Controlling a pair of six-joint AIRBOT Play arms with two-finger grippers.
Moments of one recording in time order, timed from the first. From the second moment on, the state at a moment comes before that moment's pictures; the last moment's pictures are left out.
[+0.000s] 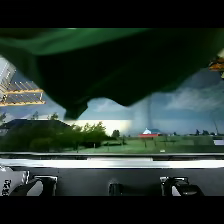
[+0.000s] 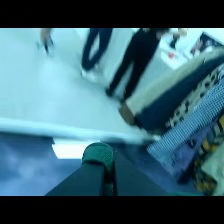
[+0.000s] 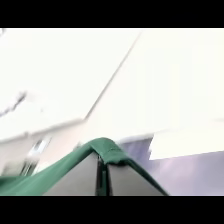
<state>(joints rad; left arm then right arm) 0.31 -0.92 1.77 0.67 -0.98 -1.43 0.00 -0.77 1.77 -1.10 0.96 1.81</state>
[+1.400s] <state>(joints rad) -0.05 -1.84 1.56 0.80 -0.78 -1.50 0.00 -1.97 1.80 -0.96 0.94 1.89</state>
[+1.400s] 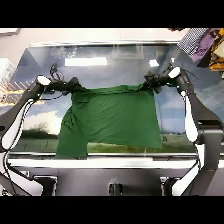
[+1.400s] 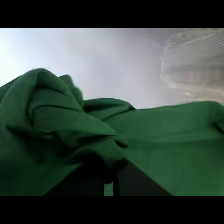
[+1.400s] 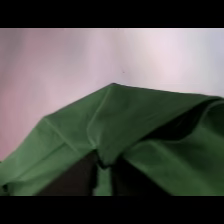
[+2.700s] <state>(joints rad) 0.41 -1.45 1.39 0.84 -1.39 -1.41 -0.48 -1.06 0.59 -1.00 1.34 1.35</state>
